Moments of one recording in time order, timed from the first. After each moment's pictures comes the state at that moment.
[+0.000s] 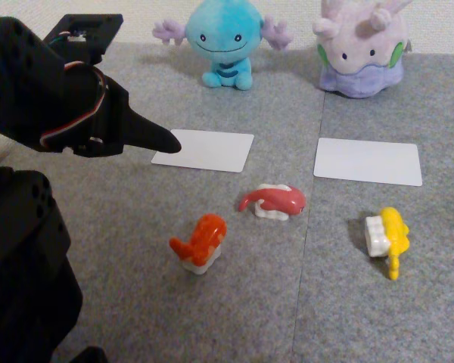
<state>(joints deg) -5.0 164.3 165.3 44.7 93.3</state>
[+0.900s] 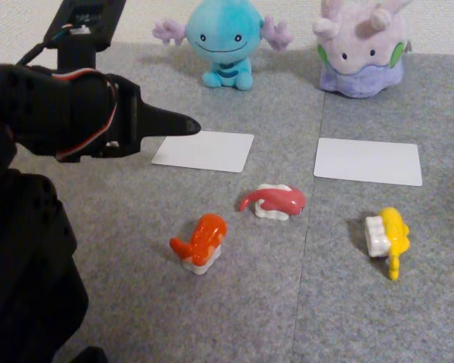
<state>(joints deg) 0.4 187.6 172.9 48.3 87.7</state>
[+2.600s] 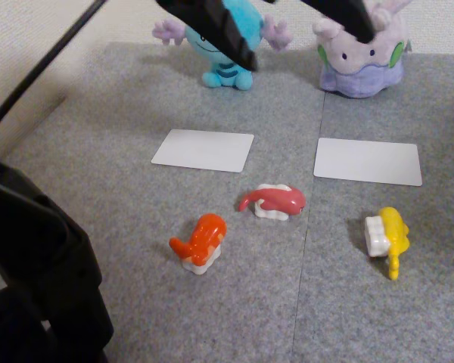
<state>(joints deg) 38.3 121.8 103.6 78.3 57.9</state>
